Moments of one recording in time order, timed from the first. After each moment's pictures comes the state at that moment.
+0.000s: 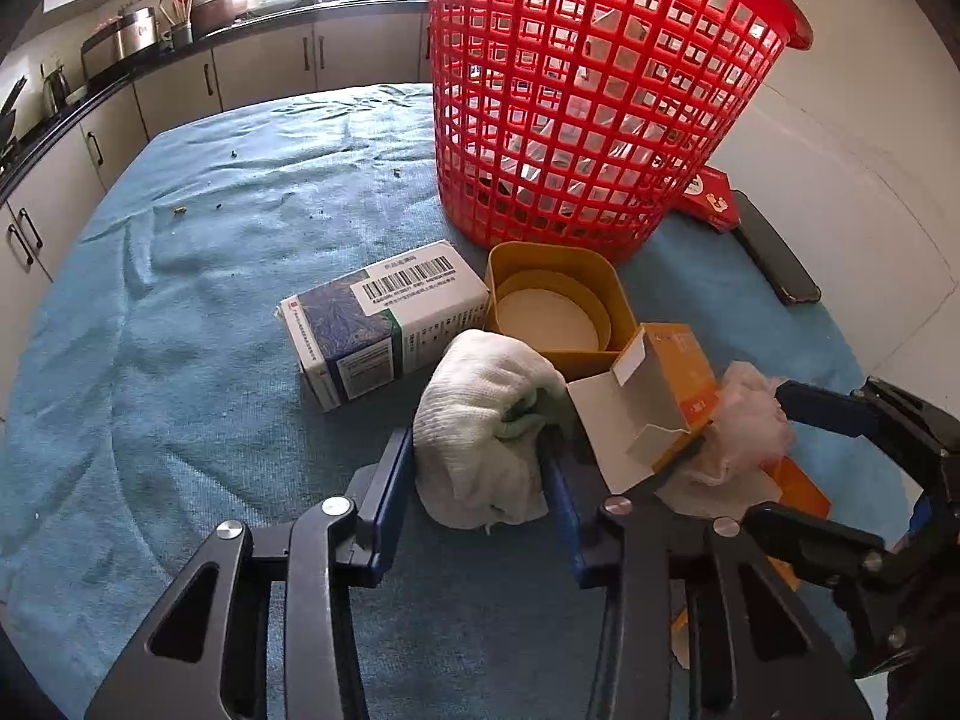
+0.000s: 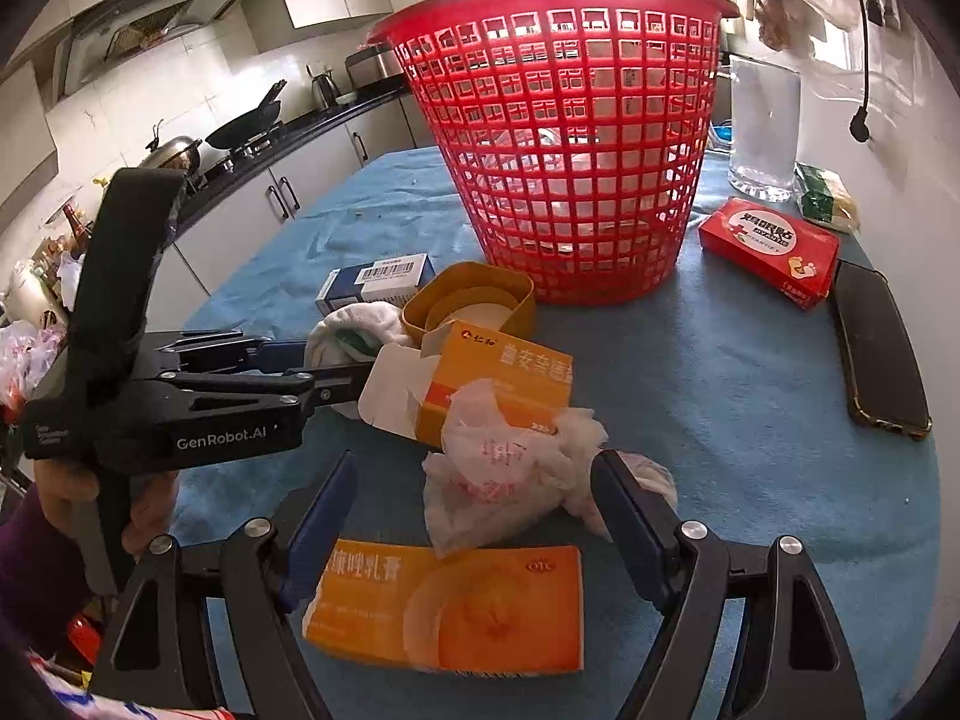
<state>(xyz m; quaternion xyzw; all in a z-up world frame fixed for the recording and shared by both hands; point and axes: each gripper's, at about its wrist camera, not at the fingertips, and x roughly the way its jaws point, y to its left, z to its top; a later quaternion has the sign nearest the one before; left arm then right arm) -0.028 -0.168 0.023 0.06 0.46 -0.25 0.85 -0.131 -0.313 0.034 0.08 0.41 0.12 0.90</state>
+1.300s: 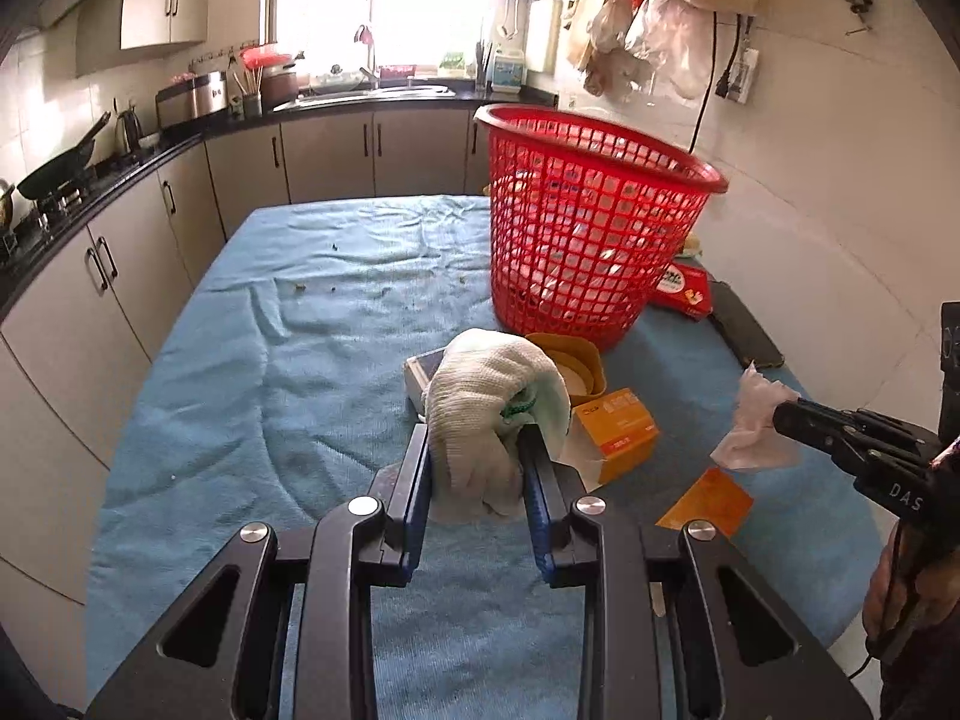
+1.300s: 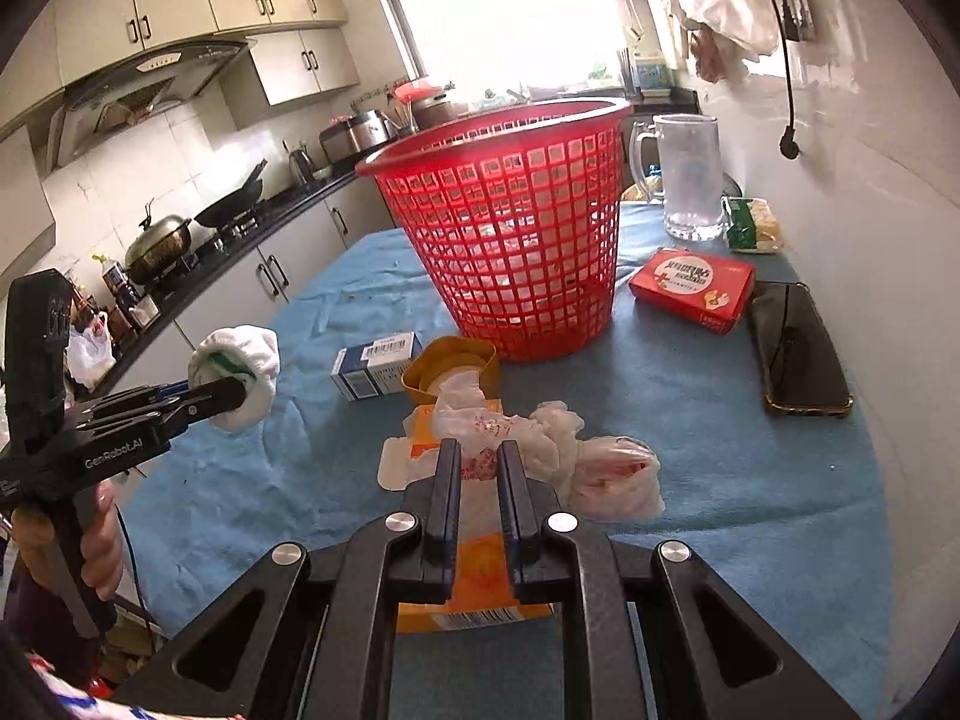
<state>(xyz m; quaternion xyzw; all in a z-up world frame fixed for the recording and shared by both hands) -0.108 -0.112 0.113 0.04 0.36 -0.21 0.91 -0.186 -0.341 0.084 0.13 0.34 0.08 0.93</state>
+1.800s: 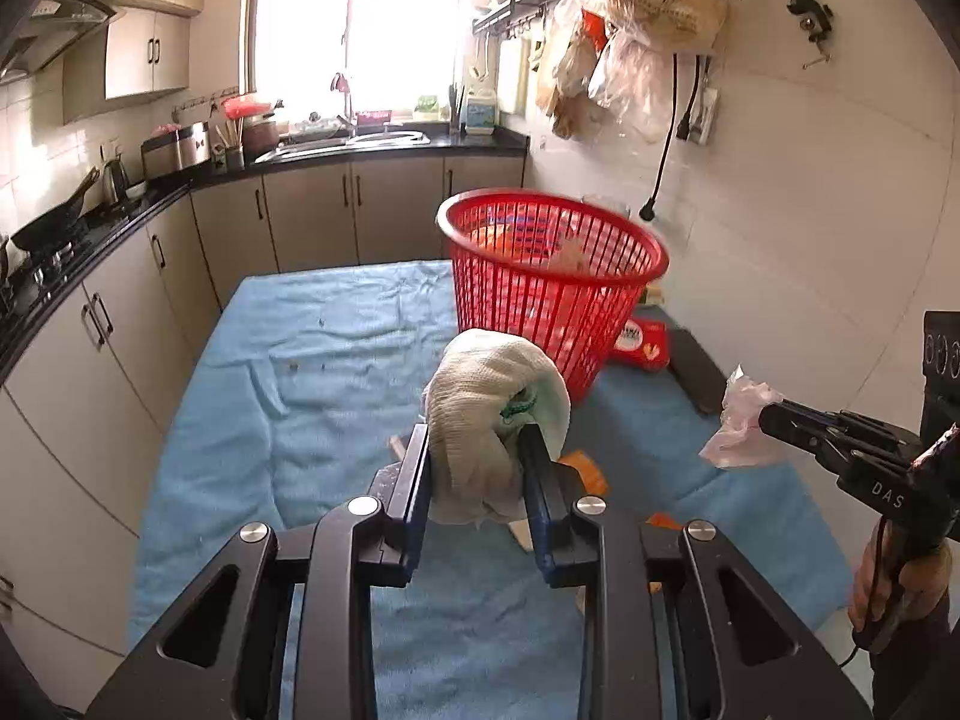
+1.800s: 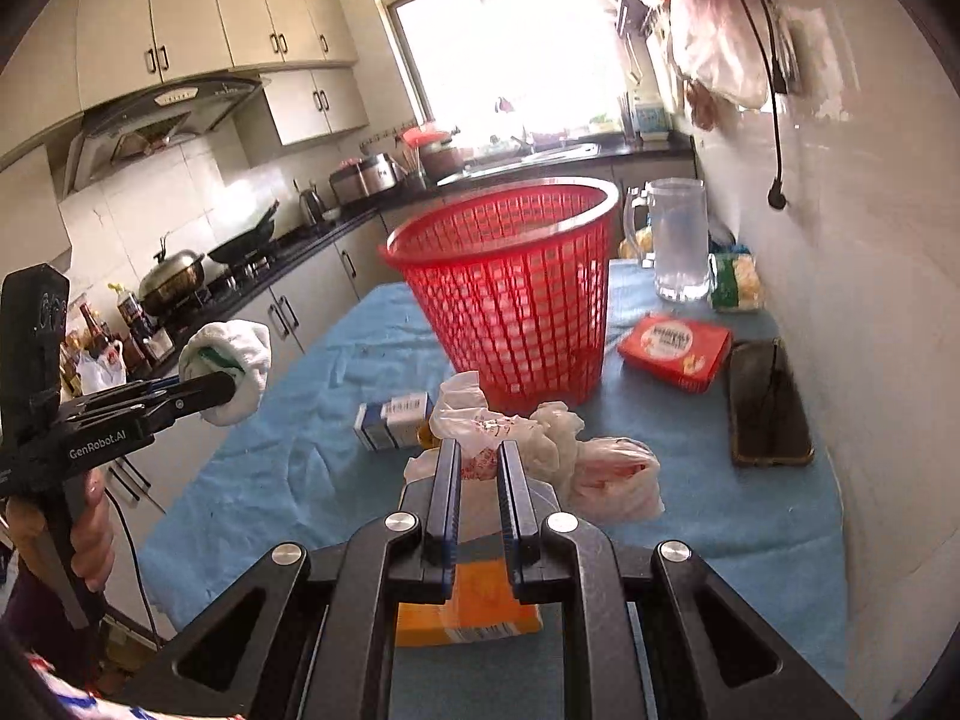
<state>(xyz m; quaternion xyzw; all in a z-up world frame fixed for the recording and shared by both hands) -0.115 -0.121 0.181 0.05 0.32 -0.23 0.92 -0.207 -0.355 0.132 0.13 0.29 0.08 0.94</state>
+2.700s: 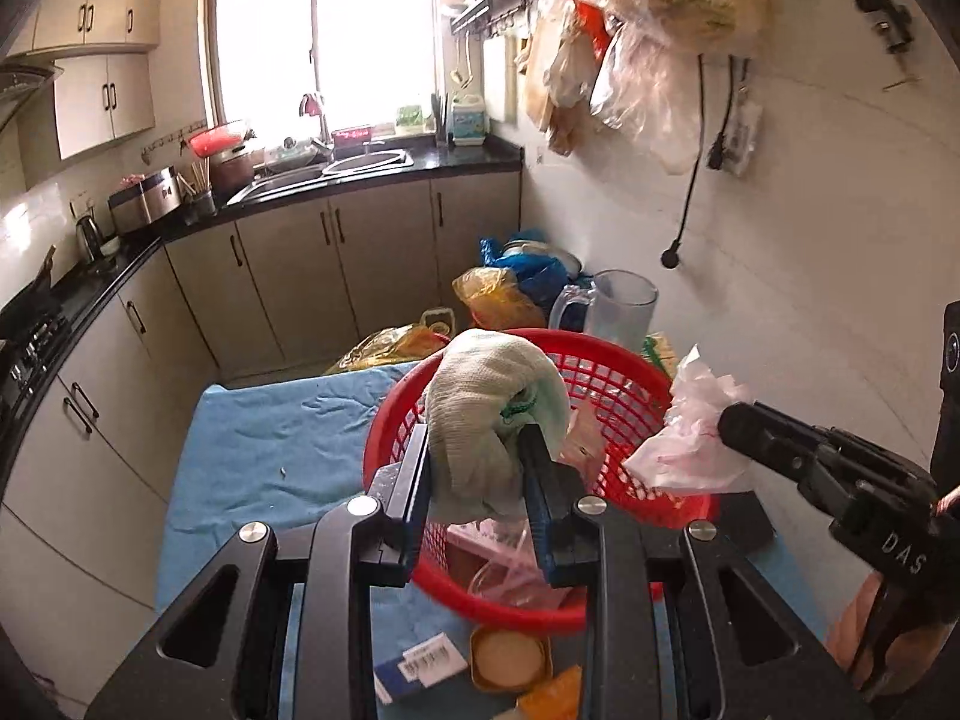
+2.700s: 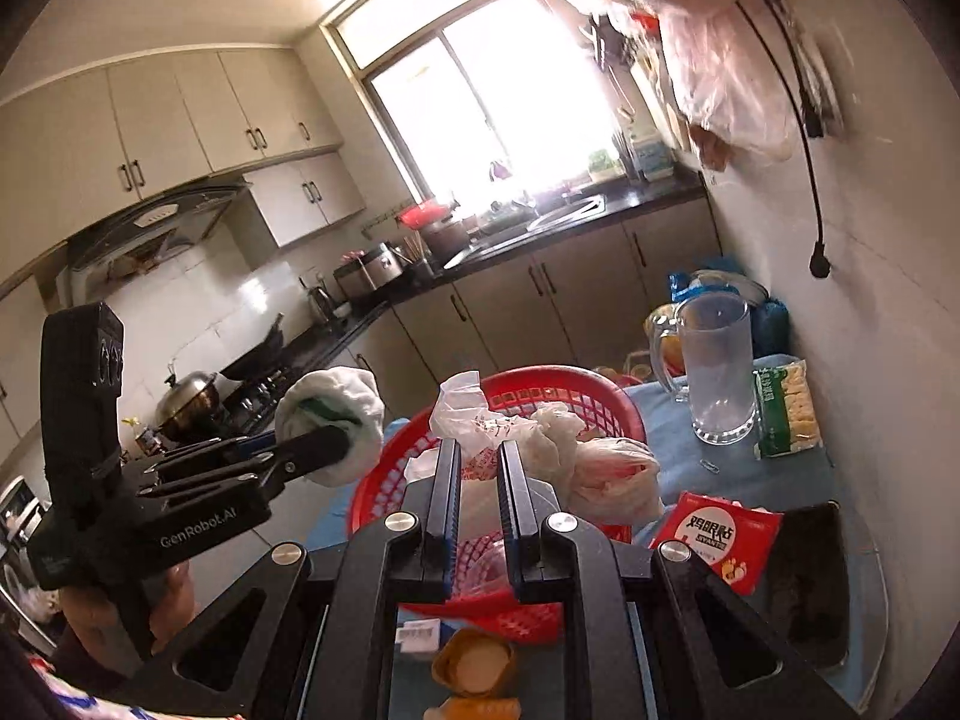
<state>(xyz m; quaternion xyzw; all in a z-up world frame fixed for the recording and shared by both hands) 0.052 -0.251 0.235 0.09 0.33 -0.23 0.91 -0.059 -0.408 0.202 0.22 0.23 0.09 0.94</state>
